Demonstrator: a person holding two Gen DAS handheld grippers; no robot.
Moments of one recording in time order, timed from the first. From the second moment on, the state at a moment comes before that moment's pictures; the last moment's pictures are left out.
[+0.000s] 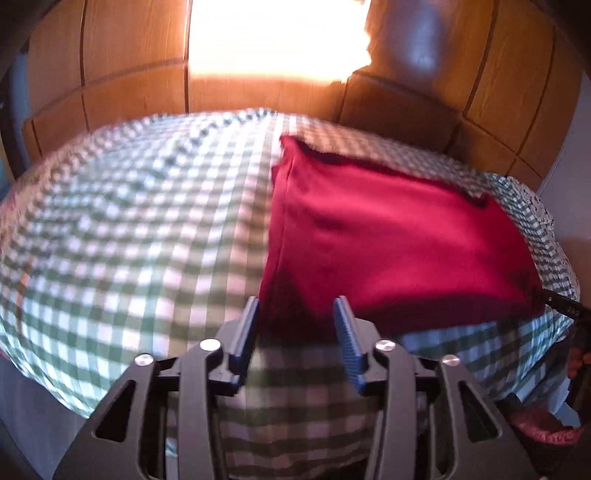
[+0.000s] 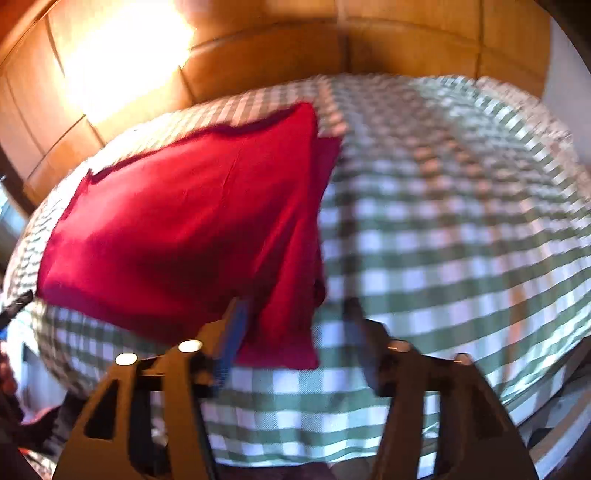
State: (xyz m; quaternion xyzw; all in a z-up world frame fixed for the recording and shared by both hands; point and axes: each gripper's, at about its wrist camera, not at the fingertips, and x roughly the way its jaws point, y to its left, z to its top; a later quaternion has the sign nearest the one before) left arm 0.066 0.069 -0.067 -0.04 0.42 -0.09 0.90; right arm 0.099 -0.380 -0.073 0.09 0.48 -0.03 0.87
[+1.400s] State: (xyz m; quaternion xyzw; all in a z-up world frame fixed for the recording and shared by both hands) left arm 0.084 -0.029 -0.095 0.05 0.44 -0.13 0.89; right arm 0.123 -0.237 -0.096 0.03 0.47 0.14 0.87
